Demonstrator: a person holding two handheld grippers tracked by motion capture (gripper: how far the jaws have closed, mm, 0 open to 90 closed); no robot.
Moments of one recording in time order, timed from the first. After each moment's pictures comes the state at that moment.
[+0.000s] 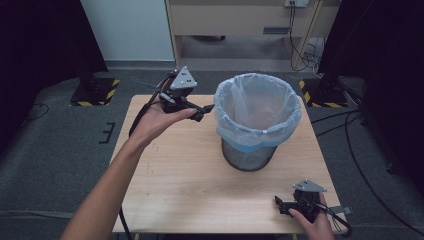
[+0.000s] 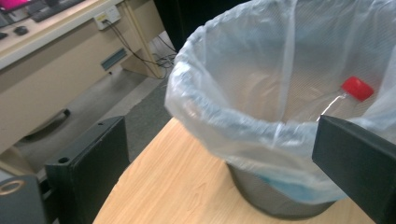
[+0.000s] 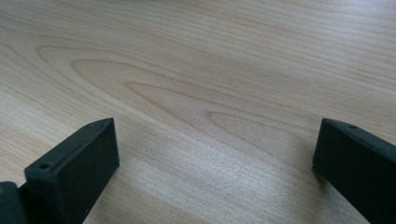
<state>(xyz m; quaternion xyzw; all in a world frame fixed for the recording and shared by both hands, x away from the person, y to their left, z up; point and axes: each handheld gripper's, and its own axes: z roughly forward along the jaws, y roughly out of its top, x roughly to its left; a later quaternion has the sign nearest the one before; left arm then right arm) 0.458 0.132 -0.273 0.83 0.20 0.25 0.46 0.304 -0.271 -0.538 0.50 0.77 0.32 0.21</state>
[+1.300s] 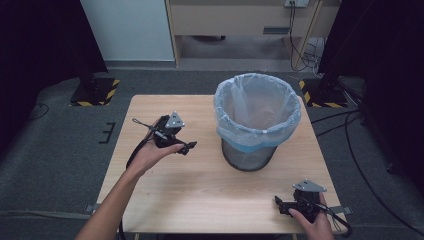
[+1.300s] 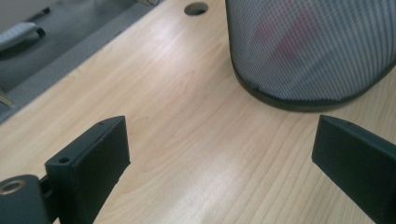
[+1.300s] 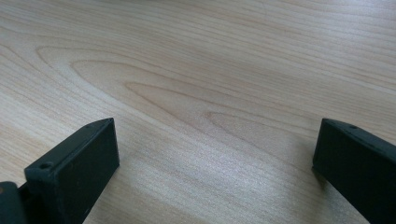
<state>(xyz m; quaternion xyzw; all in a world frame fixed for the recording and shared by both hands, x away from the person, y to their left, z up) 0.457 0.173 -0.424 0.86 0.27 0.19 0.38 0.304 -0.270 -0.538 0.51 0.77 0.32 0.21</state>
